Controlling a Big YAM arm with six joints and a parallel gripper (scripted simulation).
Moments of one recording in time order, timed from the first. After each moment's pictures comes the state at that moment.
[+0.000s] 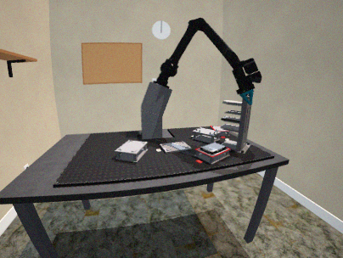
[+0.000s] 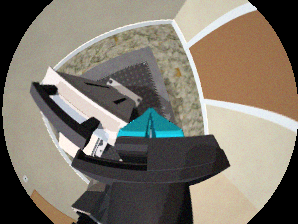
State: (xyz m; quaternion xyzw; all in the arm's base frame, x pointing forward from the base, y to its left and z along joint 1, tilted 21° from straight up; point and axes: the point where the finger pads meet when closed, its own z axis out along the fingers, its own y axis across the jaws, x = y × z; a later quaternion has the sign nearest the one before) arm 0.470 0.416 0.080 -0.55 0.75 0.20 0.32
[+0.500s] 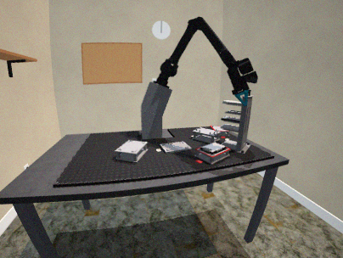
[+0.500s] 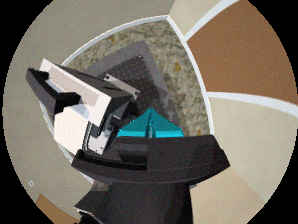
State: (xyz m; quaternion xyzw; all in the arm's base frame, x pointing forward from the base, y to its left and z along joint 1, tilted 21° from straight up) arm 0.475 0.383 0.062 -0.52 0.77 0.21 0.30
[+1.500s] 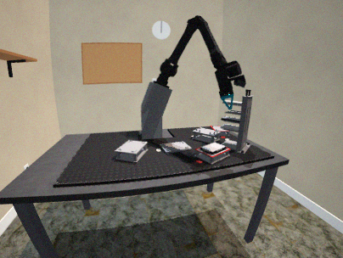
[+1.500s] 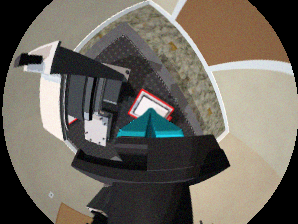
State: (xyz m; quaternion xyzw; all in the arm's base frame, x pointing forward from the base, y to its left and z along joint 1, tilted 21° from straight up) arm 0.468 0.308 0.009 -0.44 0.84 0.20 0.25
